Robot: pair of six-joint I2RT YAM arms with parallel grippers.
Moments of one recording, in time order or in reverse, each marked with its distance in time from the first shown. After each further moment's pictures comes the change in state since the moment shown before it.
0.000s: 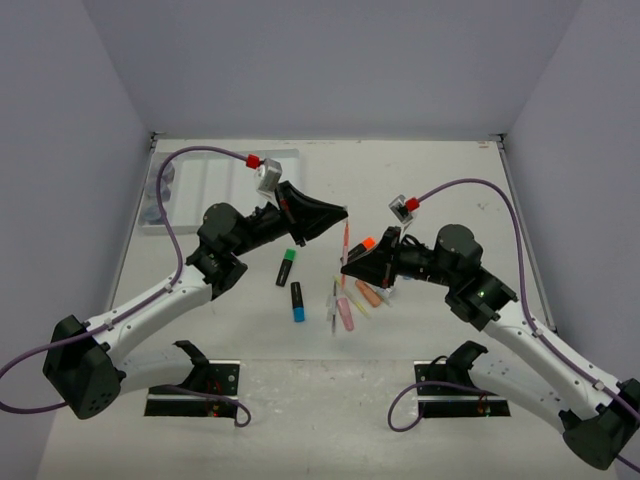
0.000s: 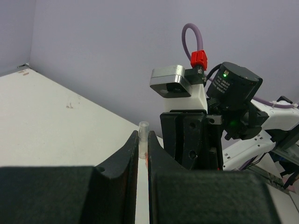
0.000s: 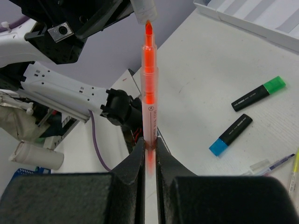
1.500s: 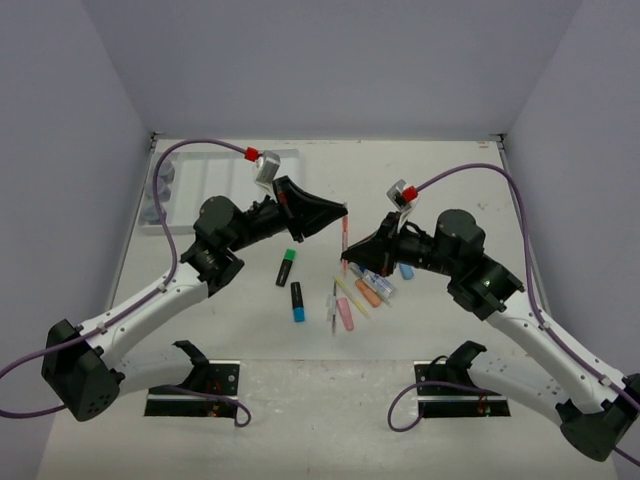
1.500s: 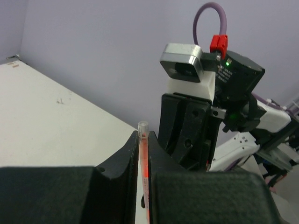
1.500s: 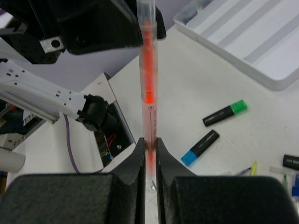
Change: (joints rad) left arm 0.003 -0.016 0.061 -0.103 0.016 -0.057; right arm 0.007 0.060 0.170 -0.131 0.074 -0.203
